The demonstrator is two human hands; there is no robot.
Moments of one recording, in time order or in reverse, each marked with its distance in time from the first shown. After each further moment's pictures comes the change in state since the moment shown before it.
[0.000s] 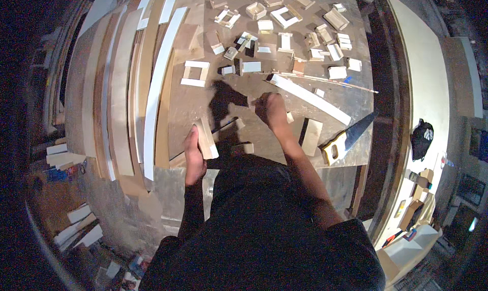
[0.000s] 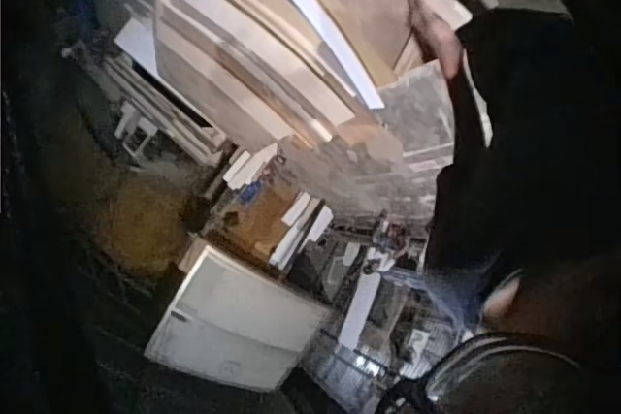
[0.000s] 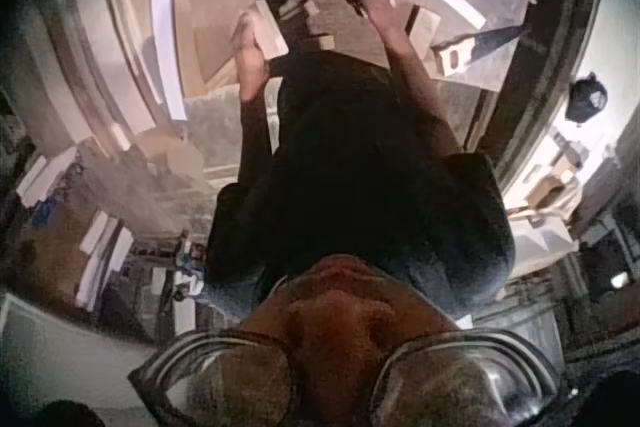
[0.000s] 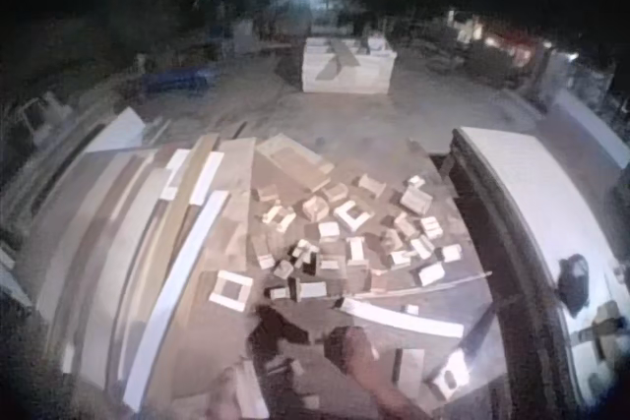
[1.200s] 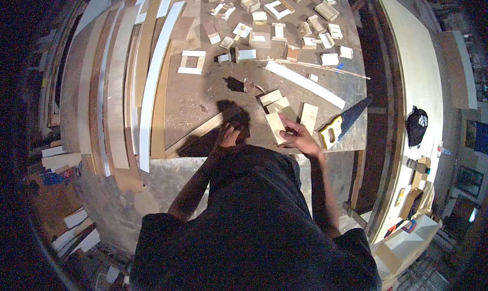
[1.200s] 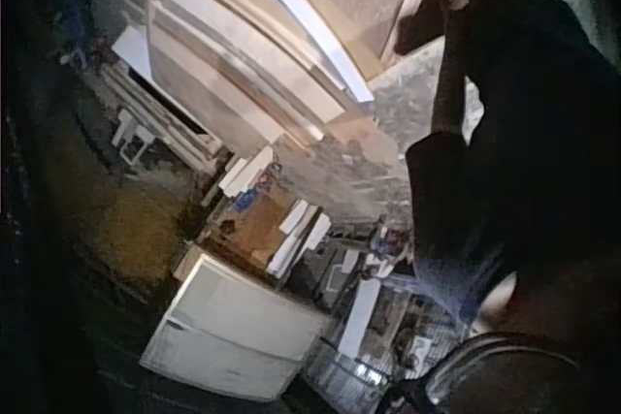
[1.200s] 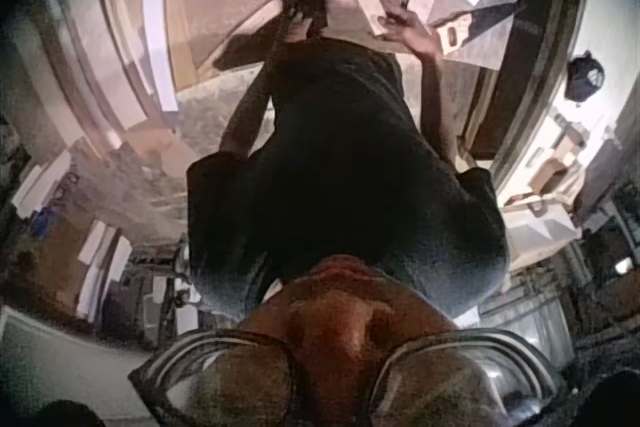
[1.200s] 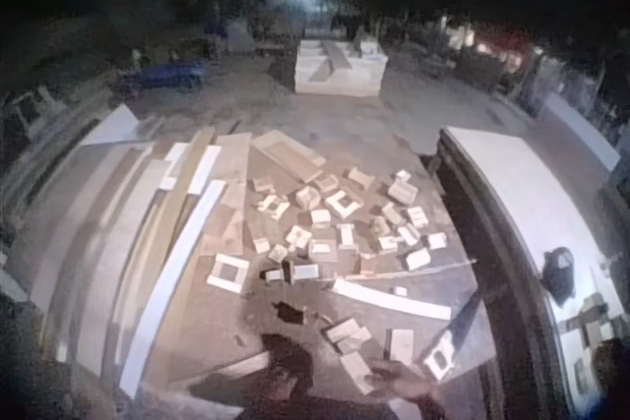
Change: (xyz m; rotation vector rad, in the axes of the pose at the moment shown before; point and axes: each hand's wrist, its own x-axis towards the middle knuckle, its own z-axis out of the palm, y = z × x) left_hand 0.044 -0.242 -0.065 1.414 -0.603 0.655; right_hand -0.168 0.017 -0.087 0.855 -0.488 0.554
